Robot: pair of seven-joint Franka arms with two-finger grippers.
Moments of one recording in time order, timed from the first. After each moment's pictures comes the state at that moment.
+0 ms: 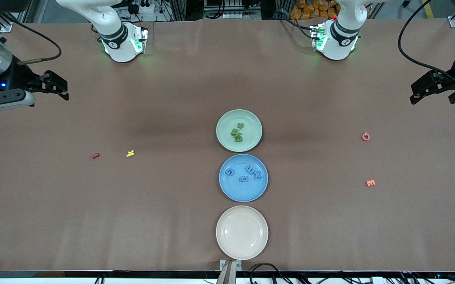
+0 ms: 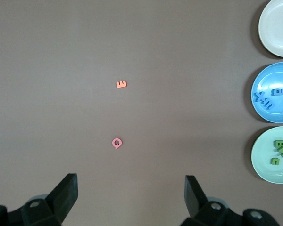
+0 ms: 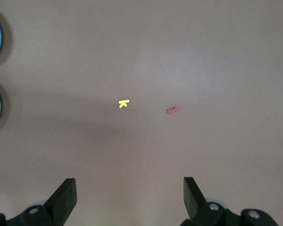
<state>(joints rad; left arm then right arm) 0.07 -0.01 -0.14 -1.52 0.02 1.57 -0.07 0.09 -0.06 0.00 -1.67 -0.01 1.58 -0.13</state>
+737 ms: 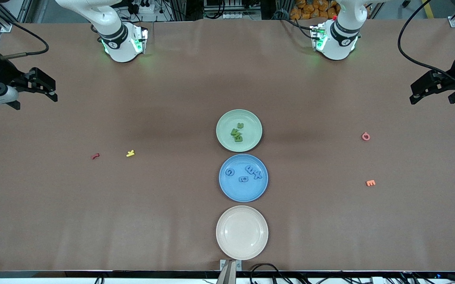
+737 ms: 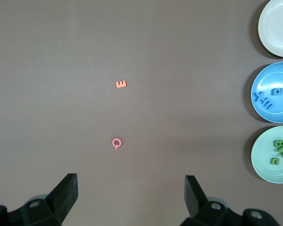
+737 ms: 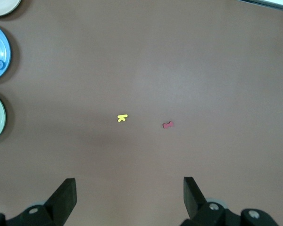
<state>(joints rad) 0.06 -0.01 -0.14 -1.52 0.02 1.57 -0.07 0.13 -0.03 -0.04 -1.56 -0.01 1.57 -0.14</state>
